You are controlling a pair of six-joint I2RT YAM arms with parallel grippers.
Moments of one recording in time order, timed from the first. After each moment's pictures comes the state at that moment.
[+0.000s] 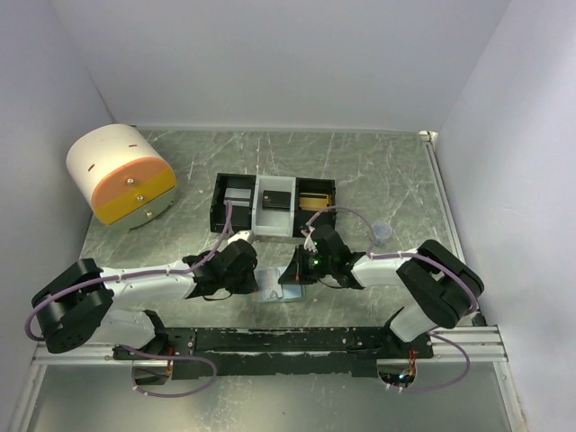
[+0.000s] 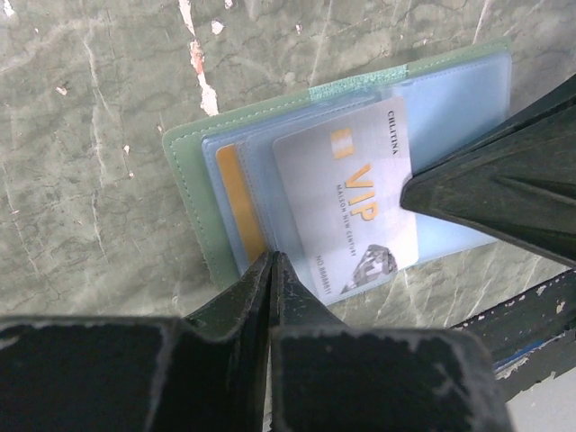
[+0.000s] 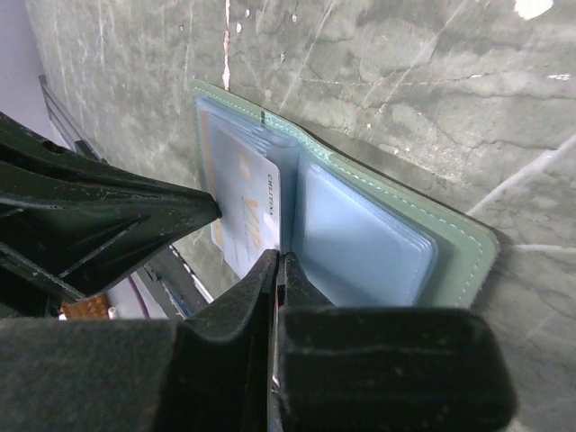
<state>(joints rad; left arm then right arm) -0.97 1.31 0.54 -0.17 -0.12 -0.87 0.75 1.53 0.45 0.35 -0.42 0.88</state>
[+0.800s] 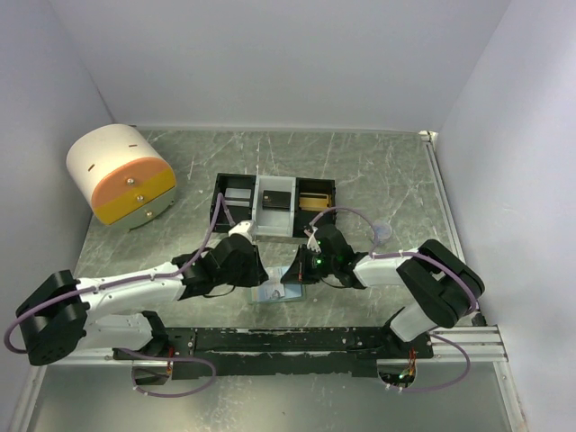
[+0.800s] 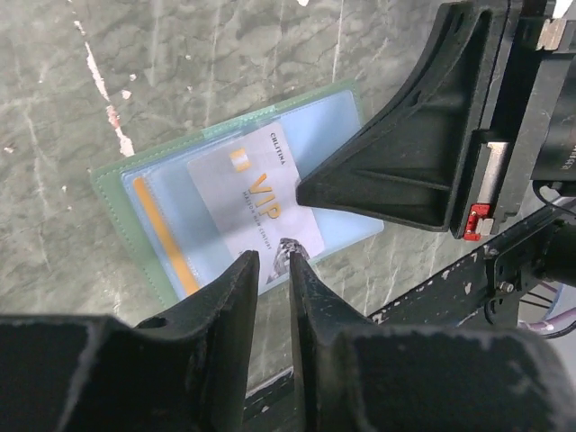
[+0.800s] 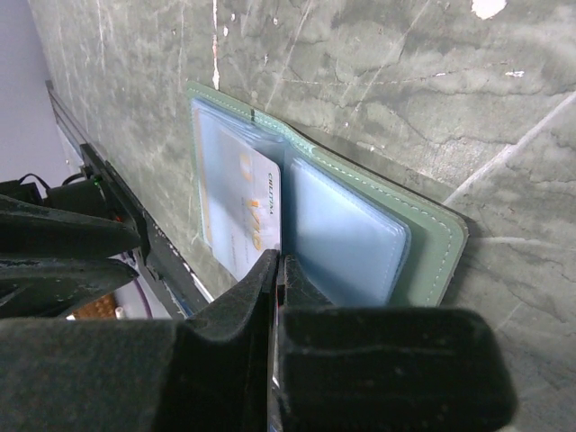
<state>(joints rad) -0.99 1.18 0.58 -0.17 -0.12 -0.85 0.71 1.52 0.44 0.36 -0.46 0.87</state>
